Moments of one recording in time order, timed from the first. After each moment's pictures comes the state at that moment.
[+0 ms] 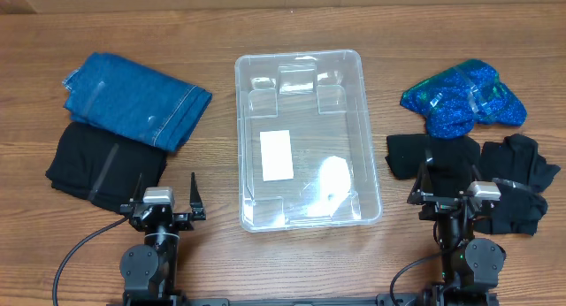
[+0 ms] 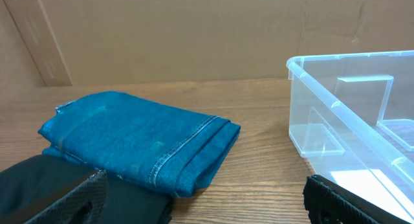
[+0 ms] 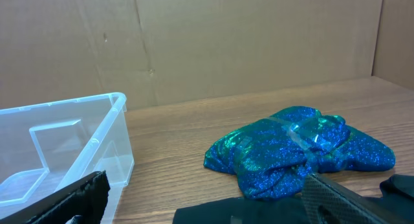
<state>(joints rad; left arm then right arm) -0.01 0.01 0.01 -0.07 -0.04 0.03 -0.10 0.01 0.02 -0.03 -0.04 0.12</state>
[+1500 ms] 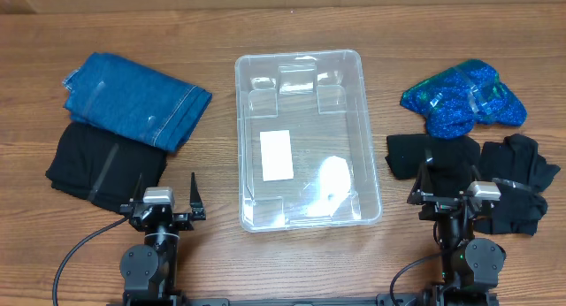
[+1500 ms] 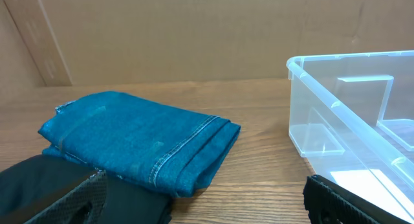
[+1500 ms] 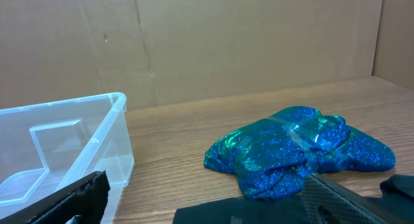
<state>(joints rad) -0.01 0.01 0.01 -0.07 -0.04 0.03 -0.10 0.01 0.02 -0.03 -0.04 0.12</state>
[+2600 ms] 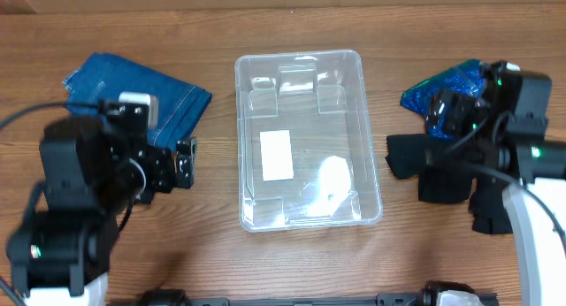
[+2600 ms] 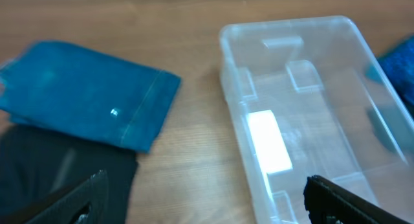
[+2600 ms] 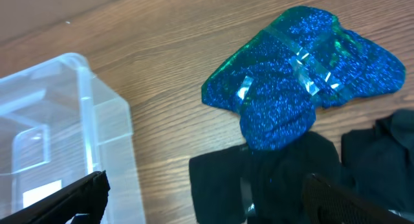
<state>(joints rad) -0.01 0.99 1.36 -1.11 0.19 0.01 -0.11 1.25 1.20 -0.79 -0.05 0.22</state>
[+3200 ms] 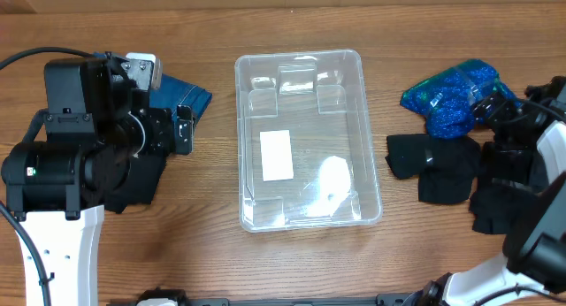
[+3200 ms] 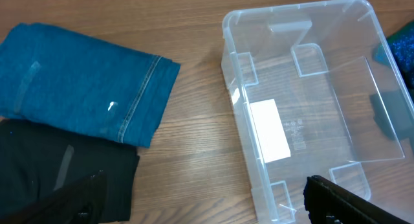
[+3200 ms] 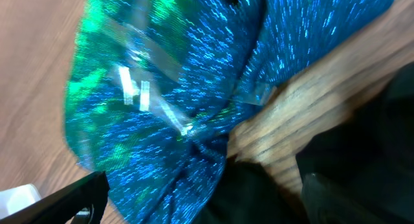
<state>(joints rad) -0.01 1.26 1.62 -1.24 0.18 0.03 -0.53 1.82 1.22 -0.55 -0.33 0.33</state>
